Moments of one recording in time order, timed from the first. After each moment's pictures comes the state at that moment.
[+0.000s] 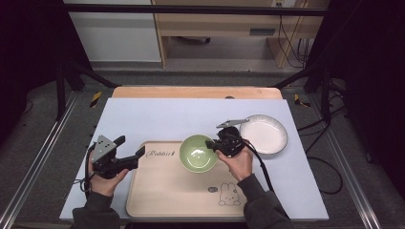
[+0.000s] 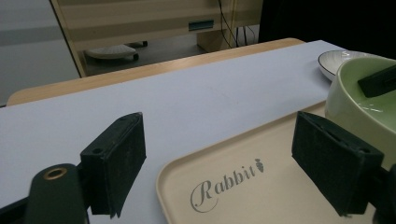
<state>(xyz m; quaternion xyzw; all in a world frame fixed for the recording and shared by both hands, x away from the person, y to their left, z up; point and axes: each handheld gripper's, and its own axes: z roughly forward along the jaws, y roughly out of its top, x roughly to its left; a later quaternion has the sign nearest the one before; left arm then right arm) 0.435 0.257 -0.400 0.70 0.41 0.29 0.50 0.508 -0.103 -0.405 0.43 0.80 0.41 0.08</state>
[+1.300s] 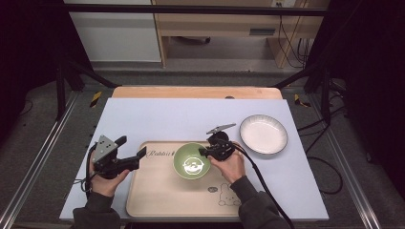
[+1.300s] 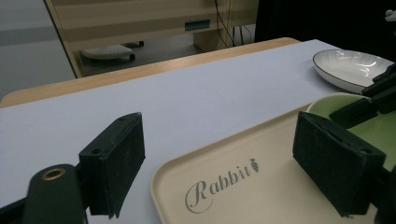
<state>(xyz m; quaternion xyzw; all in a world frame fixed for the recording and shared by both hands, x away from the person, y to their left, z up) 0.435 0.255 -0.399 0.71 0.41 0.29 0.50 0.515 -0.080 -0.434 0.43 0.82 0.38 0.05</state>
